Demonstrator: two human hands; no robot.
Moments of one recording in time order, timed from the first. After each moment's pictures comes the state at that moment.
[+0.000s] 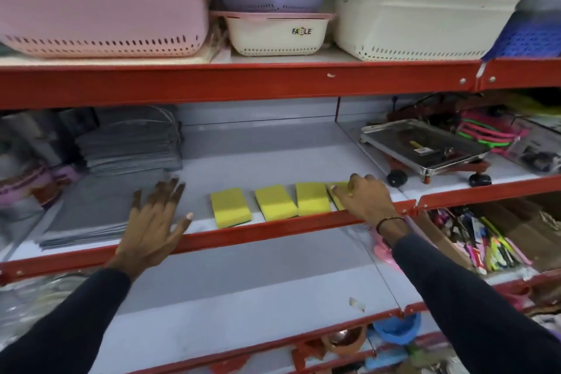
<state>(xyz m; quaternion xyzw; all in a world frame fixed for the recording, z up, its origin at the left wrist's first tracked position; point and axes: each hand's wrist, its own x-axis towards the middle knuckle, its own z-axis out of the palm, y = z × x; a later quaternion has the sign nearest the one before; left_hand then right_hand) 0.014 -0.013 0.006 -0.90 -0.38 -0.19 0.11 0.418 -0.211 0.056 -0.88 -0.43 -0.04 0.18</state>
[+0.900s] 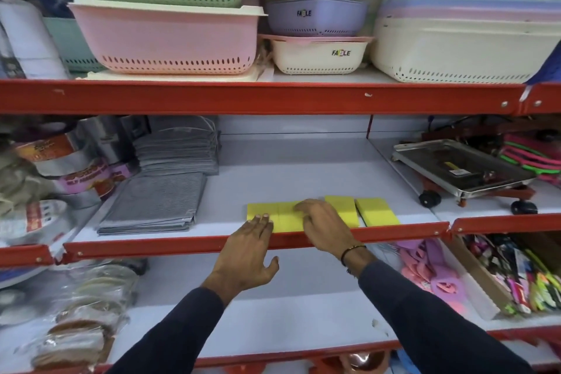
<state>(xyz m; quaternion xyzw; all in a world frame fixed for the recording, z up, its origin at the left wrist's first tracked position) 0.090 -0.119 0.008 -0.94 -0.34 -0.05 0.08 0.292 -0.172 0.052 -0.70 -0.66 0.04 0.27</state>
